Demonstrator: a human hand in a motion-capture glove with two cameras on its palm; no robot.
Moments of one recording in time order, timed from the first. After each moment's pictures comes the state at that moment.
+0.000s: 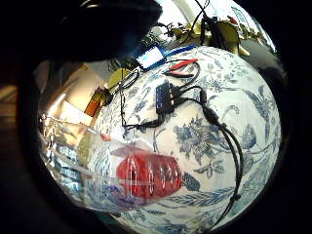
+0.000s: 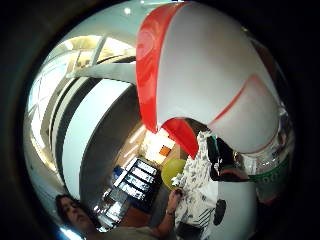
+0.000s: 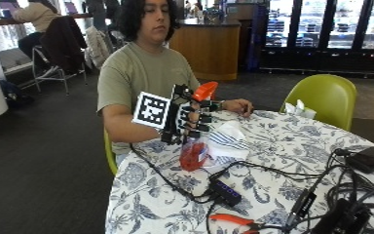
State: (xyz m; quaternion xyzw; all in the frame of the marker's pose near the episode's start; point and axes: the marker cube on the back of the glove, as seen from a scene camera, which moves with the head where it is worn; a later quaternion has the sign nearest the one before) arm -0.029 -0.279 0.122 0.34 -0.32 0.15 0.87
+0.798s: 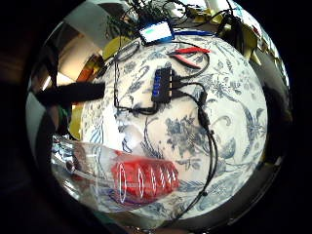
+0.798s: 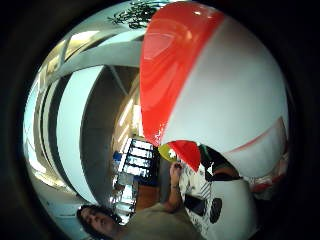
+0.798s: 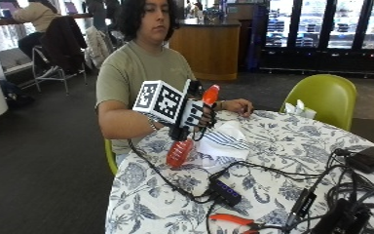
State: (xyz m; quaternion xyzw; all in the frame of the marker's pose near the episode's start) arm -0.029 -0.291 0.107 0.14 -0.30 0.09 0.94
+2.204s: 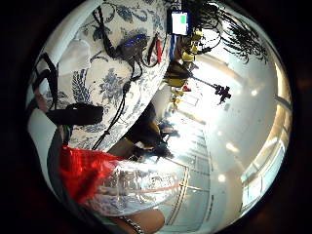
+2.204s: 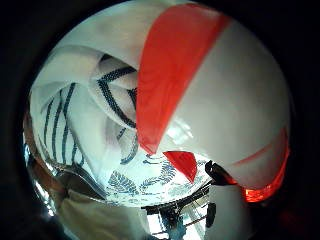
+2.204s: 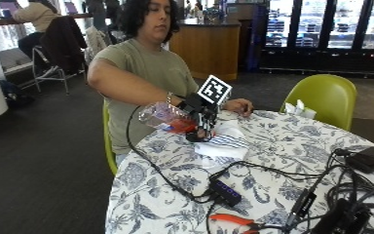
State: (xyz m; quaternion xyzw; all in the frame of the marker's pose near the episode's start) arm -0.124 -0.264 0.177 -0.24 0.47 -0.07 0.85
